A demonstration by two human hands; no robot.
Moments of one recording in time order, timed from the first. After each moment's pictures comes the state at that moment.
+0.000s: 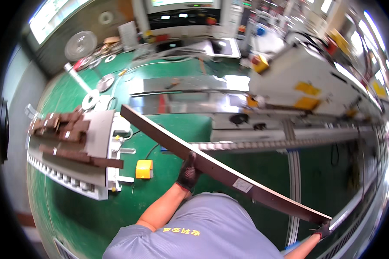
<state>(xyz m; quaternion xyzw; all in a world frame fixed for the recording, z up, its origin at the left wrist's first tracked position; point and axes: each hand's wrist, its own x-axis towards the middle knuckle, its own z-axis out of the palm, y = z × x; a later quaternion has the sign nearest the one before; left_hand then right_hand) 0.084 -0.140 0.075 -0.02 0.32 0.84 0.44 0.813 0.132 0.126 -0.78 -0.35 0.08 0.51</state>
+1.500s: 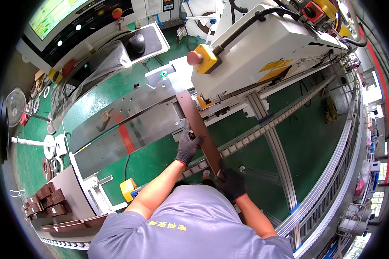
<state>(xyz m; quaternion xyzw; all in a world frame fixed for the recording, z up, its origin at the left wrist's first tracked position) 0.000 0.098 0.008 0.23 0.53 0.62 0.53 0.248 0.057 0.082 -0.47 -0.85 0.23 -0.01</state>
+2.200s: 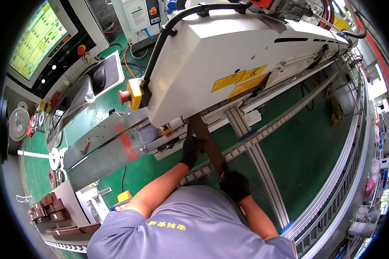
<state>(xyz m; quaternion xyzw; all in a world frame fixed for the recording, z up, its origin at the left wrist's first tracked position) 0.109 0.241 0.016 0.23 0.55 0.61 0.52 0.350 0.205 0.085 -0.47 -0.86 0.17 -0.03</state>
